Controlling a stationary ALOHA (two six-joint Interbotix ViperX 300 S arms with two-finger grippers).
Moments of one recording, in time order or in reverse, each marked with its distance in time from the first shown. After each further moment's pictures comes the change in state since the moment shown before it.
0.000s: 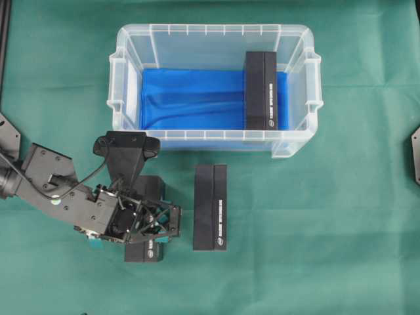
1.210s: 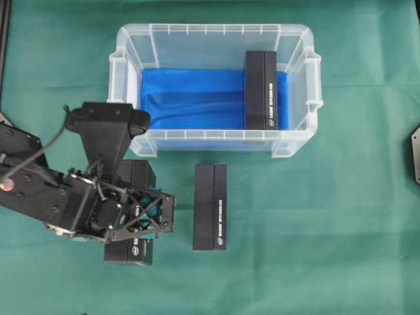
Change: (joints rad) left arm 0.003 -0.094 -0.255 0.012 0.396 0.006; right arm 0.000 0.000 -0.002 0.002 0.000 0.000
